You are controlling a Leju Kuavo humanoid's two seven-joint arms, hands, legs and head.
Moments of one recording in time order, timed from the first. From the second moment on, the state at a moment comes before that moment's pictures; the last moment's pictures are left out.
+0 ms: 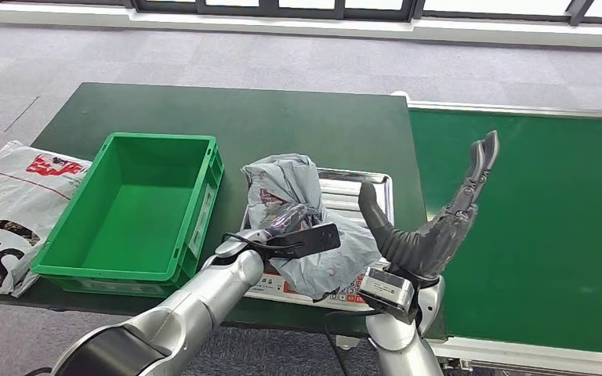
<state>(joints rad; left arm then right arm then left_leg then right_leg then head) -0.74 -0.33 -0.32 -0.29 -0.86 -0.01 -0.27 -0.16 0.27 0.32 -1.55 0.56 -0.70 -0.70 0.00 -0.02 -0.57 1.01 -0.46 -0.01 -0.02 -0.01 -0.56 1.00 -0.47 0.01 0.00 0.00</state>
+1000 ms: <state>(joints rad) -0.71 -0.32 -0.19 -0.35 -0.79 0.42 -0.47 -0.16 0.27 0.29 -1.56 0.57 -0.70 -0.70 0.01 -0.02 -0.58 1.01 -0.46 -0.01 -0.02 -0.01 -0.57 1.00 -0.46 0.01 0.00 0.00</state>
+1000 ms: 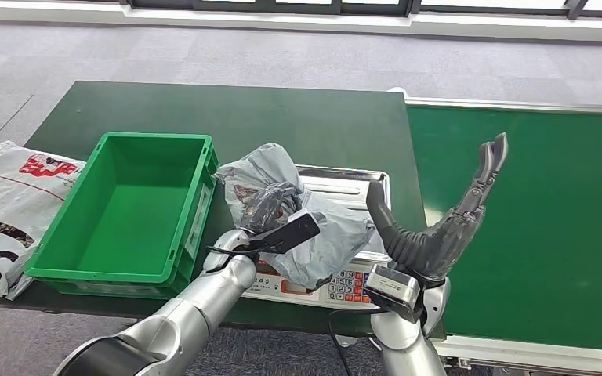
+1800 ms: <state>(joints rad) -0.69 -0.32 -0.15 -0.39 -0.82 0.46 -0.47 -0.15 0.27 0.28 -1.56 0.57 -0.70 -0.70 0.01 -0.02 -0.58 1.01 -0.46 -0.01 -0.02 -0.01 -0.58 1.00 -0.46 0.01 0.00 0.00</state>
